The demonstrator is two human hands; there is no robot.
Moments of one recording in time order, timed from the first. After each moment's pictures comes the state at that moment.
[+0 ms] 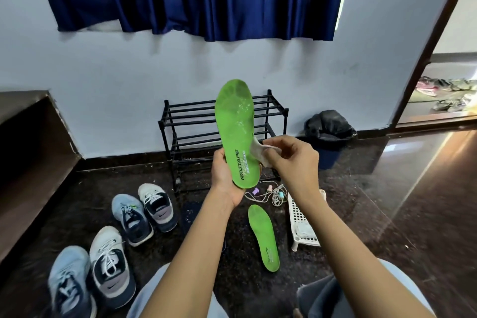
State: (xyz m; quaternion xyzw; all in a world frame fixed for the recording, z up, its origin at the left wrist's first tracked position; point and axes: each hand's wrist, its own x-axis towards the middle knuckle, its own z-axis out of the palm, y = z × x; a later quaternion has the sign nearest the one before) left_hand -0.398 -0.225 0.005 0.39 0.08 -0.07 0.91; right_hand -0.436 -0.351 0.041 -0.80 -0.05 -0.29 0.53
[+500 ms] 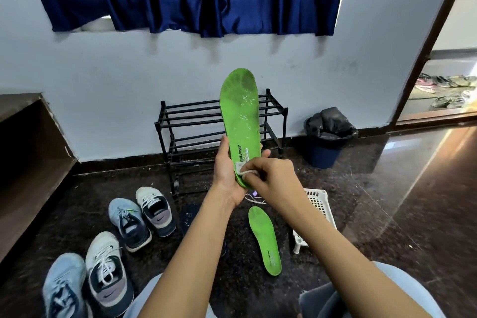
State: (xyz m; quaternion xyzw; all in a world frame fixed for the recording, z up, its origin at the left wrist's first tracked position) left_hand -0.396 -0.231 0.021 0.40 0.05 -0.12 0.91; right_hand -0.434 -0.334 0.022 -0.89 -0.17 -0.20 0.37
